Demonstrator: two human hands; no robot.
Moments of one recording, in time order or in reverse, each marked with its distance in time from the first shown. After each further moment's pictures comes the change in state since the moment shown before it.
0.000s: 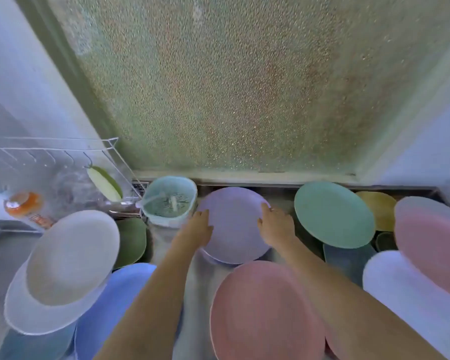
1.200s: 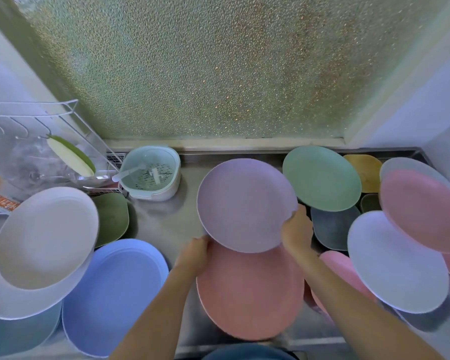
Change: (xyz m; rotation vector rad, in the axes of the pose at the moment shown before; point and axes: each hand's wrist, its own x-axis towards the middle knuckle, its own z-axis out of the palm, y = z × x) left_hand -0.073 0.004 0.085 -0.123 -0.112 -0.046; right_hand -0.065 0.045 0.052 0.759 0.250 0.640
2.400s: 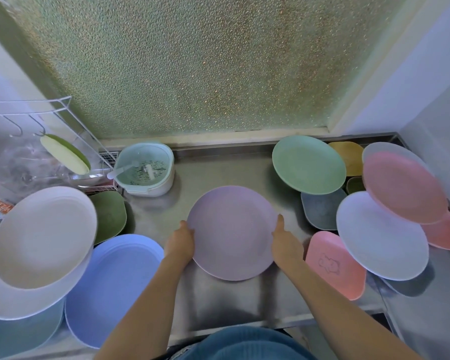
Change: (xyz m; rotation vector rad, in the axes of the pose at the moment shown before) left_hand -0.004 -0.023 -0.010 -0.142 0.060 -0.154; right_hand -0.058 0.037 -0.001 -0.660 -0.387 -0.021
